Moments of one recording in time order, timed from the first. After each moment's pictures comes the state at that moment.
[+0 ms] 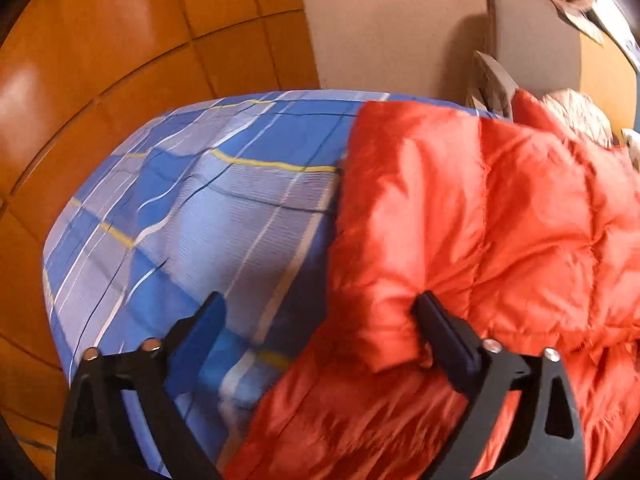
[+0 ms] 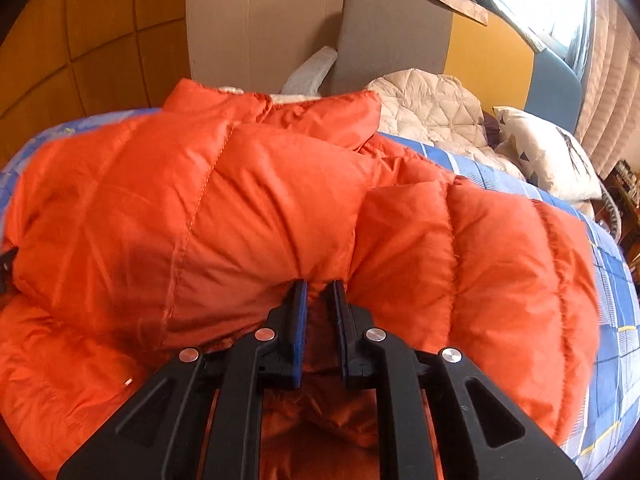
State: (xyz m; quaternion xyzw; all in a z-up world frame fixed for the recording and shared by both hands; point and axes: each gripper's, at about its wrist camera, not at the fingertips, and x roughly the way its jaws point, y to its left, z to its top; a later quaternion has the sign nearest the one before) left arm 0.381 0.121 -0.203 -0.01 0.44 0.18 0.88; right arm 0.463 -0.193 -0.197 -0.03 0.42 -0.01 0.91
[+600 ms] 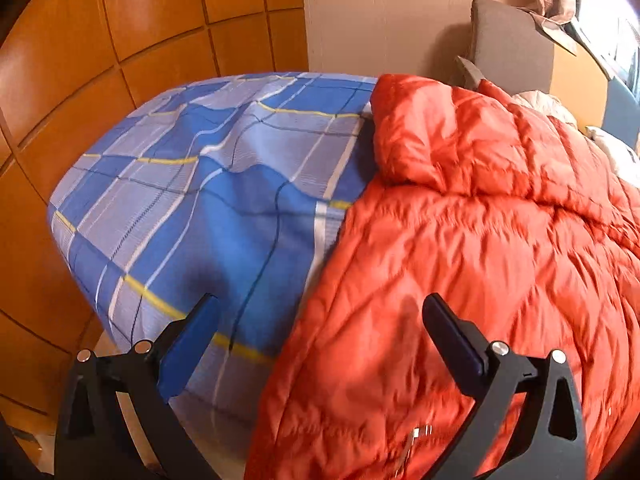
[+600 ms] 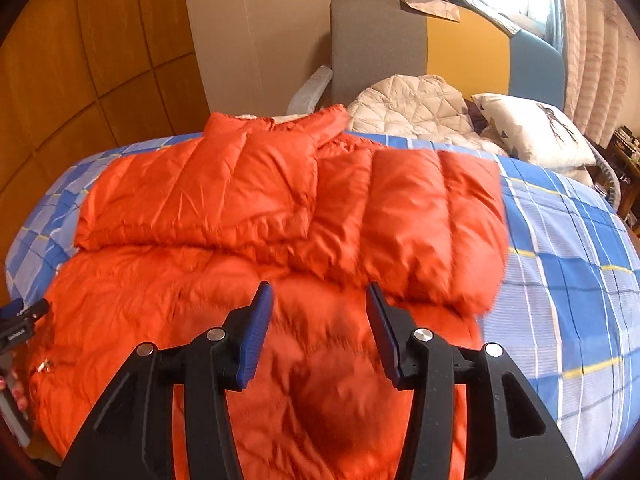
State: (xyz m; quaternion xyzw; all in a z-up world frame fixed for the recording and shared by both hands) left arm 0.244 0.137 -0.199 -0.04 0.44 0.13 0.89; right arm 0.340 -0.232 -0.160 0.01 0.40 0.01 0.92
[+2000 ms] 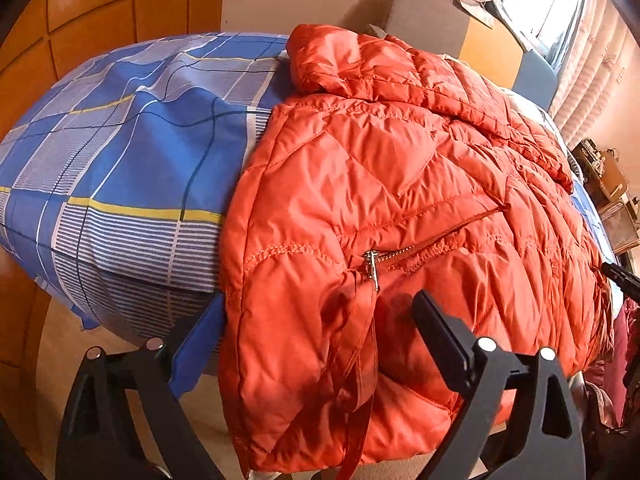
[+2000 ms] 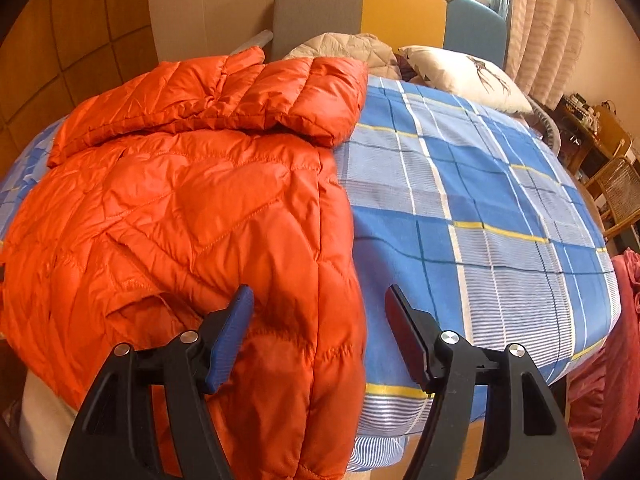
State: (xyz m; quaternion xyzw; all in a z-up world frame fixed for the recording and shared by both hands) left arm 0.168 0.140 -0.217 -0.08 0.48 -0.05 0.87; right arm 0.210 -0.306 -0.191 -0.01 0.46 -0.06 0.89
